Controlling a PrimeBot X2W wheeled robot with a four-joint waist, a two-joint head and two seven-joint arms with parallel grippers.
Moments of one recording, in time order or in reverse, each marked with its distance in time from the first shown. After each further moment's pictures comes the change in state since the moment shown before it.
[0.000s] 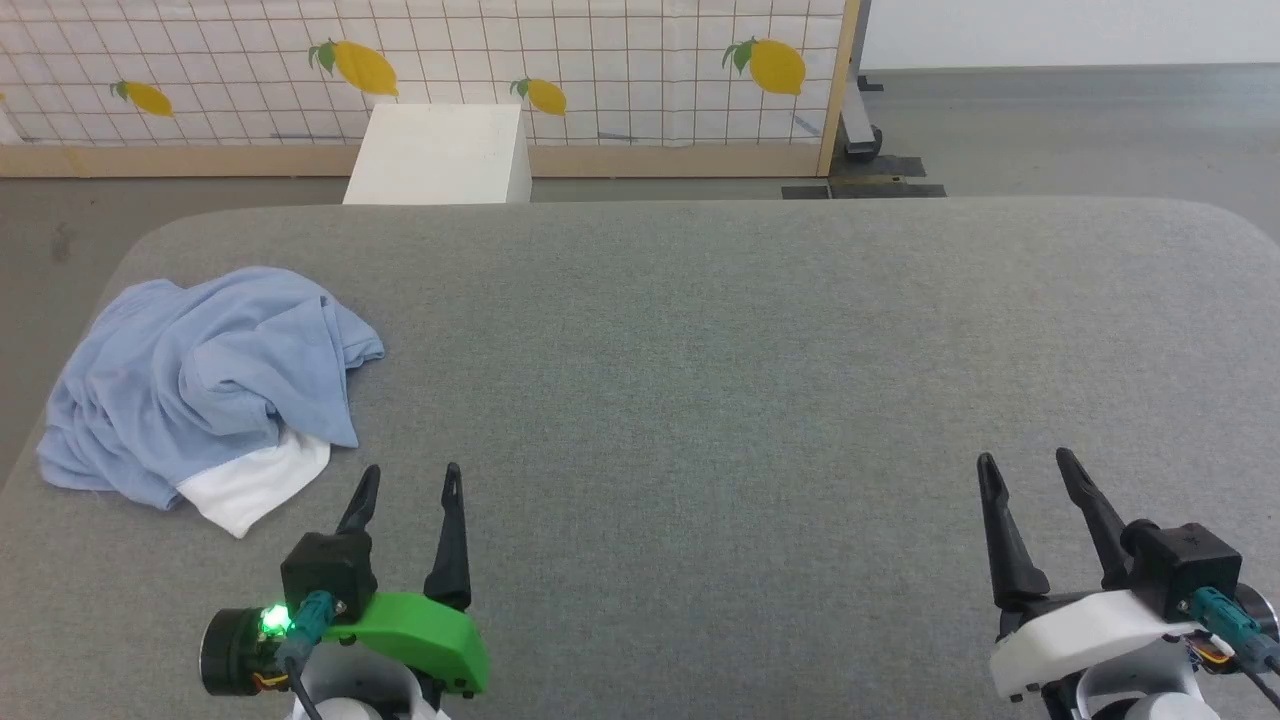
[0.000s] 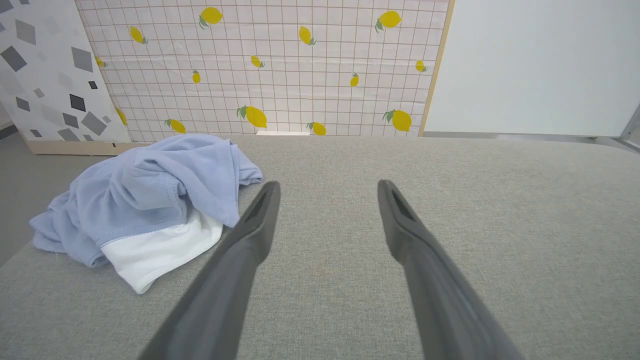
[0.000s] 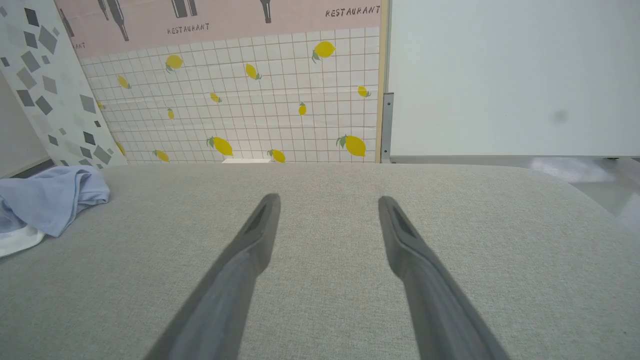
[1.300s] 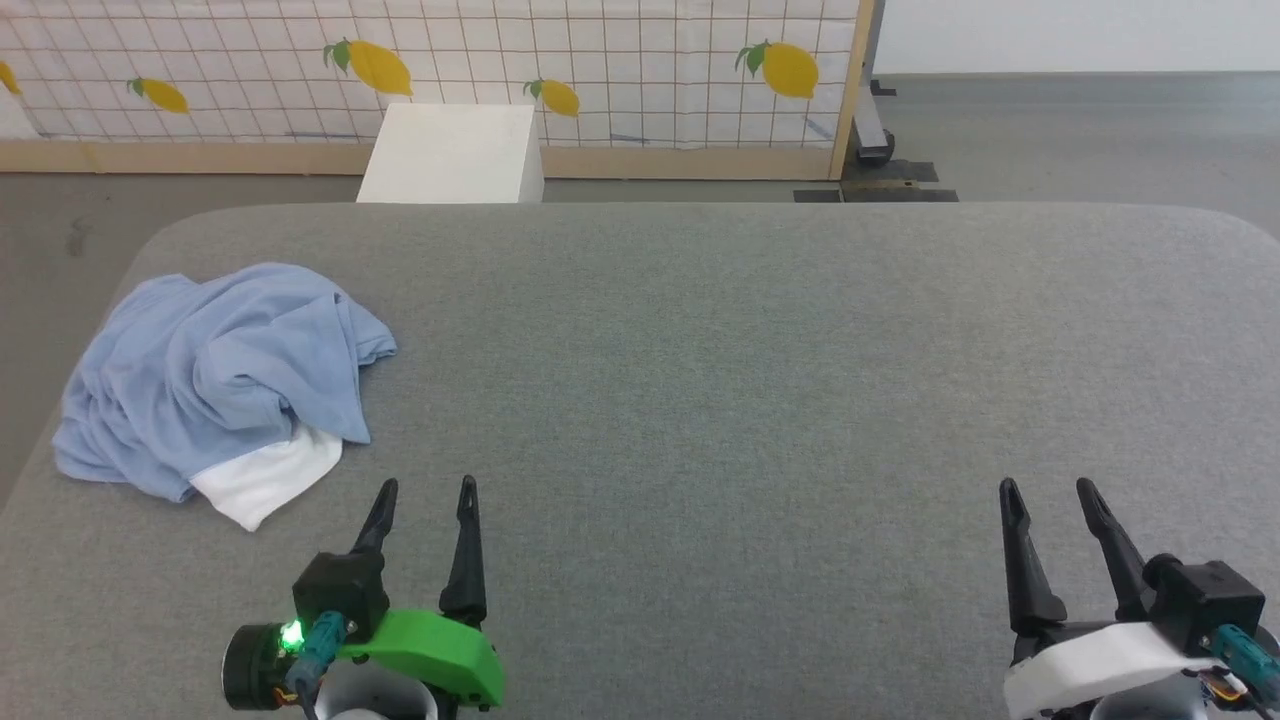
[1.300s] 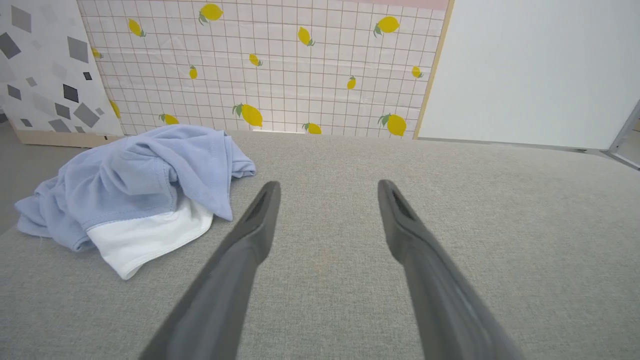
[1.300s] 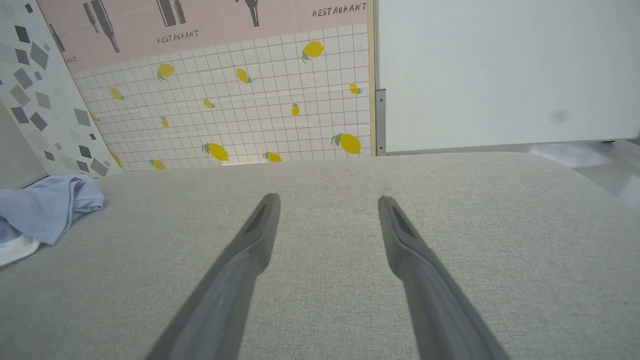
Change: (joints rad) left arm 0.000 0.020 -0.066 0.053 -0.077 0.031 -0.080; right arm 0.028 0.000 -0.027 0.054 0.040 0.000 -0.081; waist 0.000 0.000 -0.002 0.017
